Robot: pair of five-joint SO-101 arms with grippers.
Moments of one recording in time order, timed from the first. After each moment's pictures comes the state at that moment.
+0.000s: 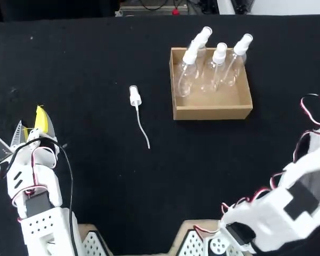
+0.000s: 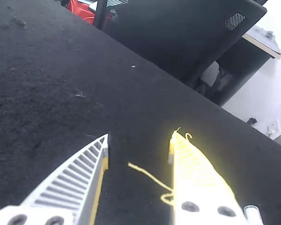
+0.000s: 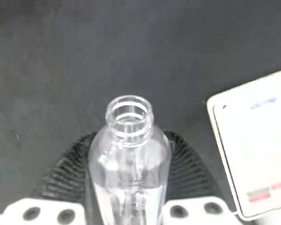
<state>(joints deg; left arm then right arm) -27.5 -87.1 94.3 11.4 20.5 52.9 6.2 -5.7 86.5 32.0</state>
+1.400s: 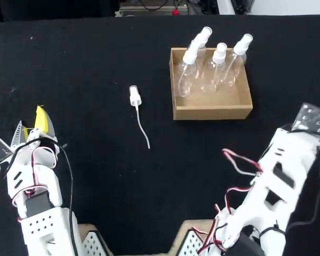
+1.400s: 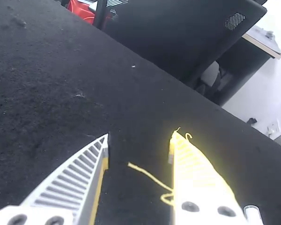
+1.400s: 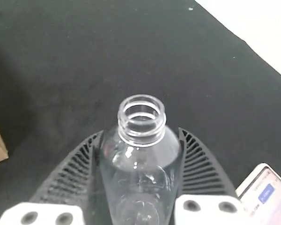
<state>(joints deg) -27.5 -87.1 94.3 11.4 20.5 42.2 -34.9 76.4 -5.2 16.0</state>
